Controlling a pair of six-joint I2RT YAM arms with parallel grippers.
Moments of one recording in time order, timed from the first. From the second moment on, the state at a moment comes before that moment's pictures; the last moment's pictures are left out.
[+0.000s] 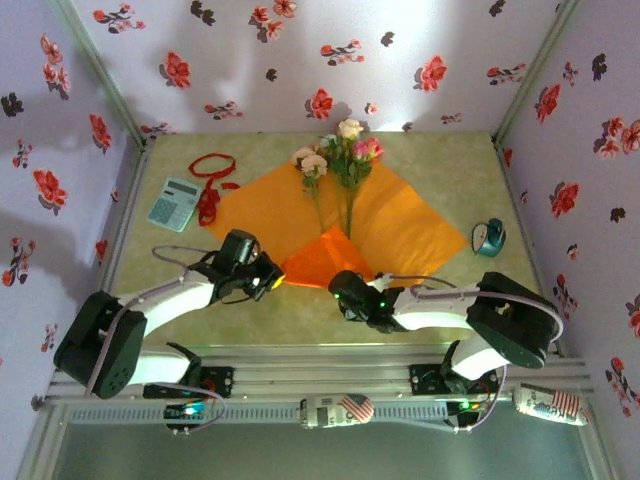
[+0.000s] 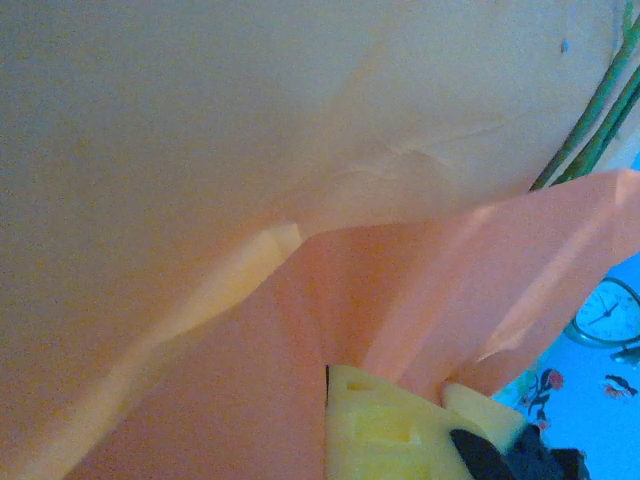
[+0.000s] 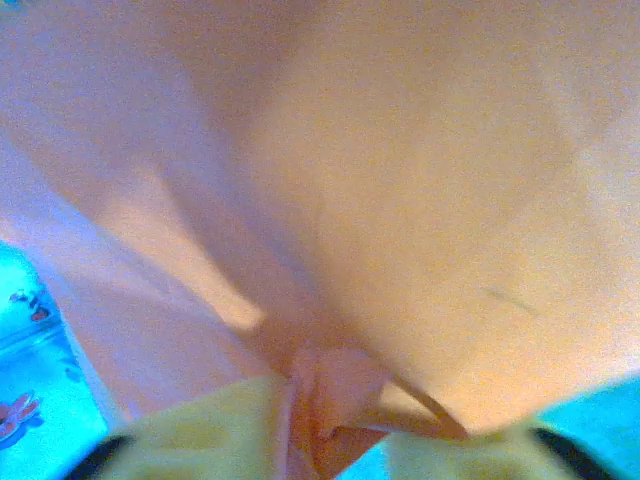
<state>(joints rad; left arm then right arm) -0.56 1.31 0.55 -0.13 0.32 -1.31 1.07 1.47 0.54 0.02 0.38 2.11</state>
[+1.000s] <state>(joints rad) -0.54 1.31 0.55 -0.17 0.31 -1.30 0.97 1.30 0.45 -0.21 0.44 2.06</state>
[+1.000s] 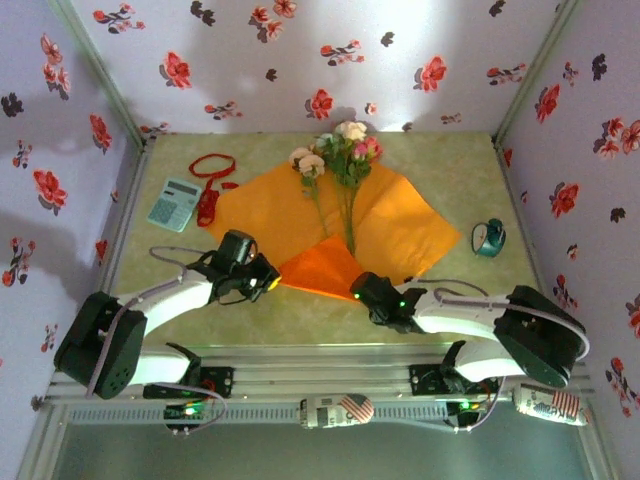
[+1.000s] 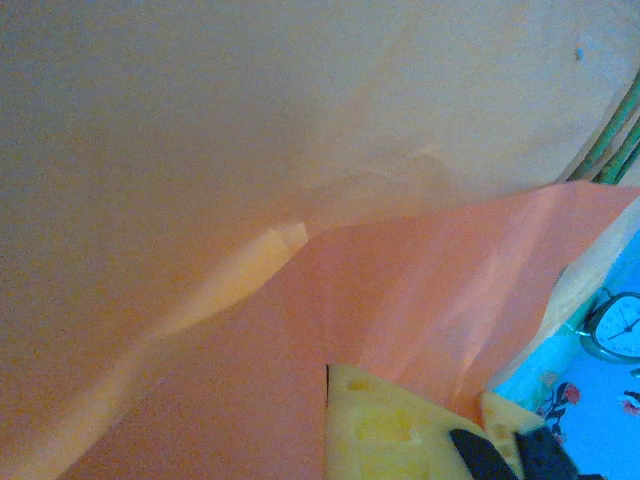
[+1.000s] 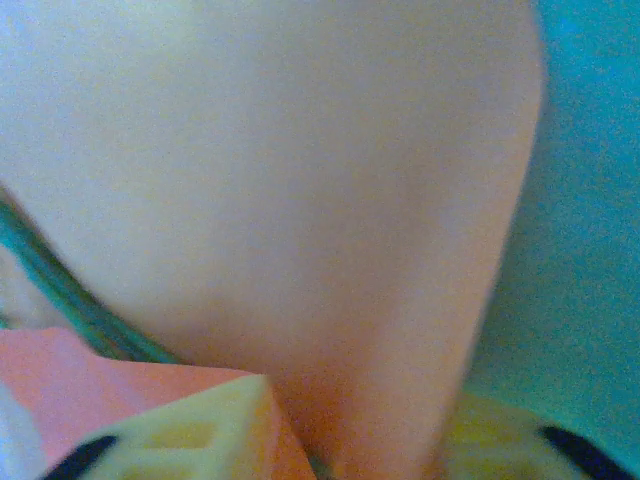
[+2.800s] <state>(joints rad) -0.44 1.23 0.45 -0.23 0.31 -1.00 0.65 1.23 0.80 -0.71 0.28 1.35</state>
